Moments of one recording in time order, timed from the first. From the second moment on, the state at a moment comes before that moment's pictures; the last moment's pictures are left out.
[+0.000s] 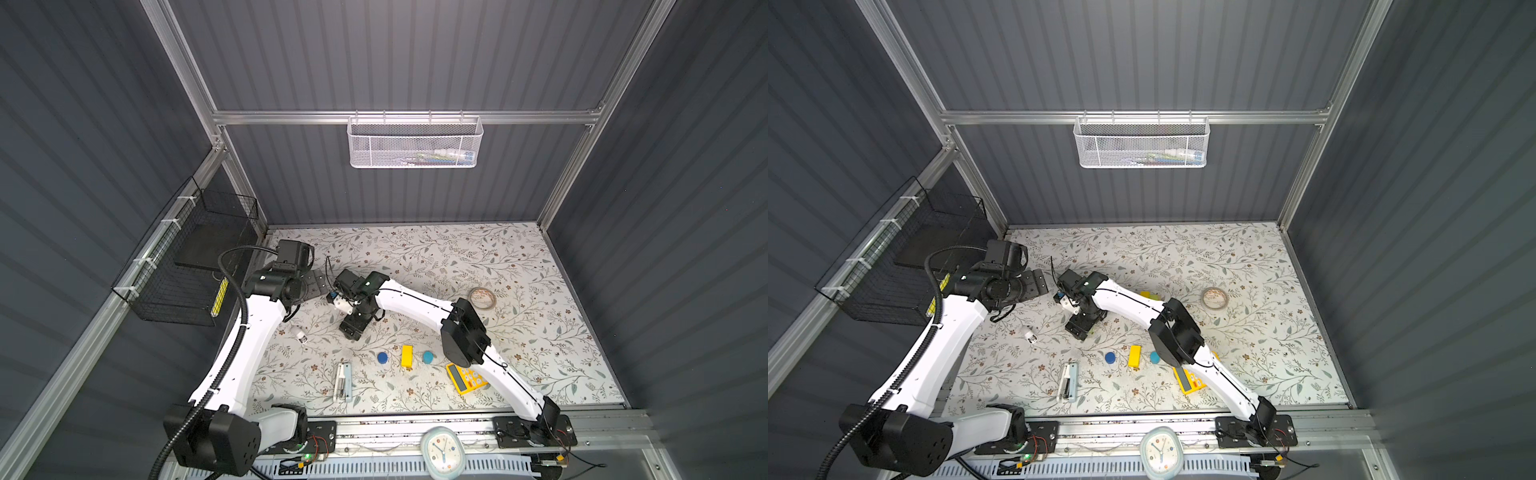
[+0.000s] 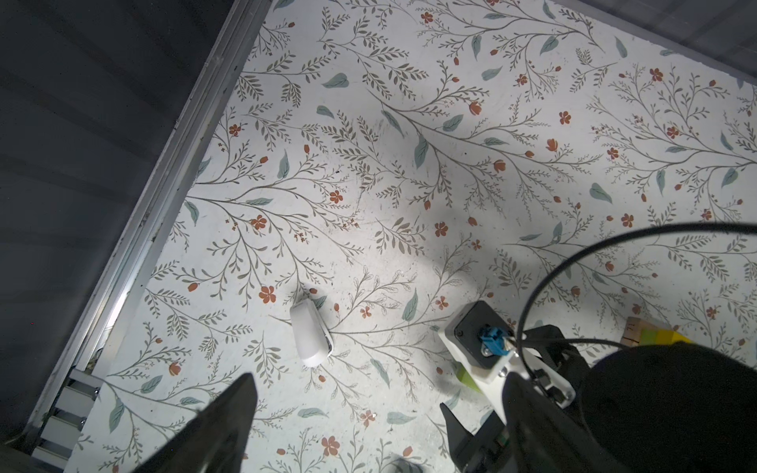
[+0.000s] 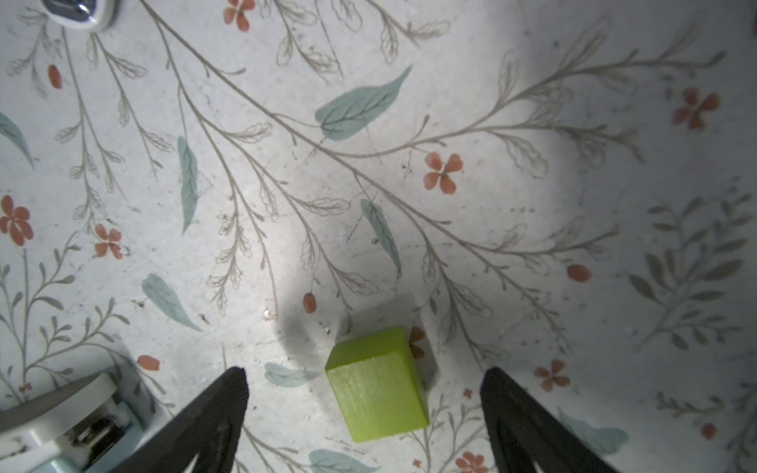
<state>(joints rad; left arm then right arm) -0.19 1.25 1.26 -1.02 -0.23 -0.46 0.99 2.56 2.35 -1.07 -0.14 -0.10</state>
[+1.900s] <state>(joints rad) -0.19 1.24 1.26 -1.01 -0.21 -0.46 0.99 2.52 2.25 -1.06 -0.15 0.00</state>
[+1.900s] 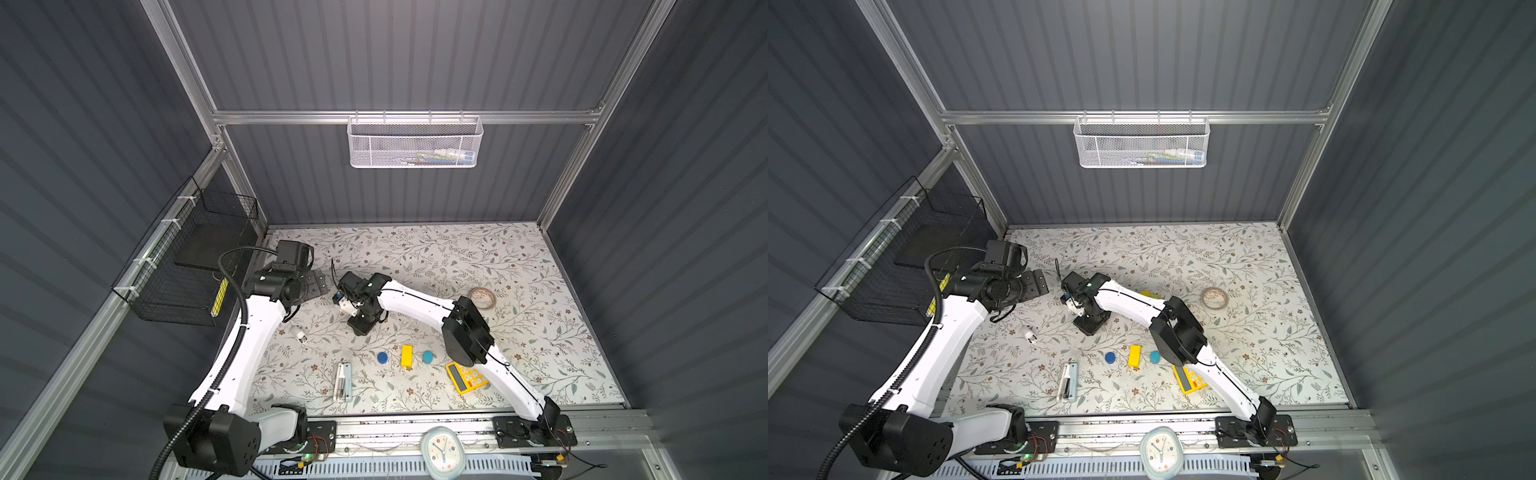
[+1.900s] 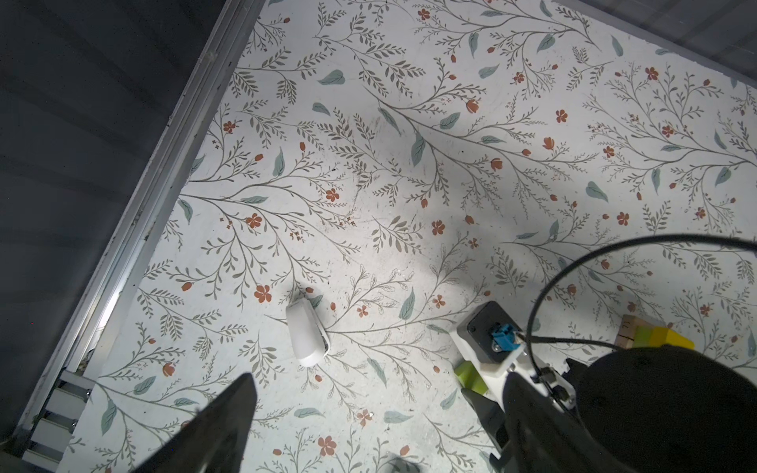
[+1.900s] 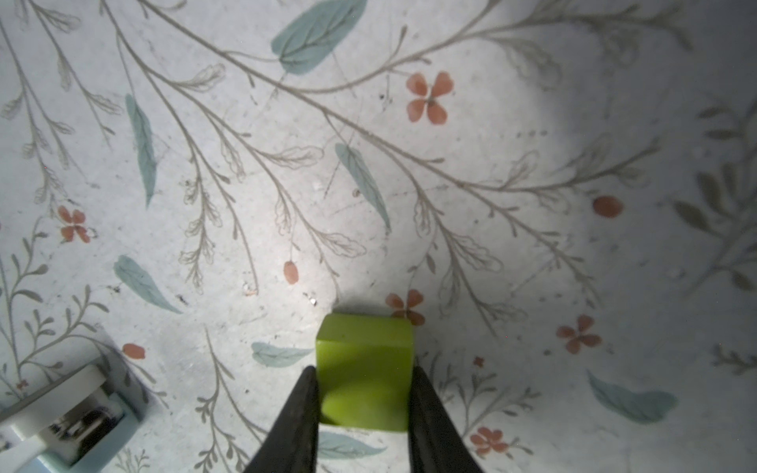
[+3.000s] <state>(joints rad) -0.19 1.25 1.23 -0.97 -0.20 -0.46 0.90 2.10 1.94 -1.05 0.06 0.45</state>
